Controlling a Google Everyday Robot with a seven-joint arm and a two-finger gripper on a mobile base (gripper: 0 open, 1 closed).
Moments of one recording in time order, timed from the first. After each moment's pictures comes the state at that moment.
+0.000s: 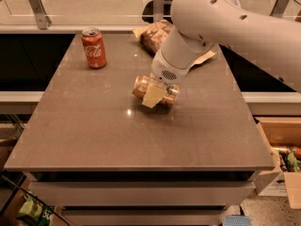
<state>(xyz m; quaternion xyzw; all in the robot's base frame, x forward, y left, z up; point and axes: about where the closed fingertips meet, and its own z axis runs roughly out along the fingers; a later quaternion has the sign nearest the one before) 0.563 -0.009 0.838 -0.62 0.75 0.09 0.21</state>
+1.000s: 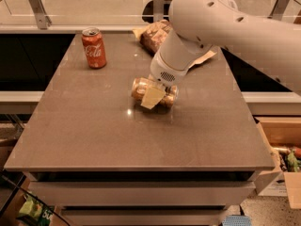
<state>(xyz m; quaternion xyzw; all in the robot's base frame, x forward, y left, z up) 0.563 -0.004 0.833 -0.63 0.75 0.09 0.21</state>
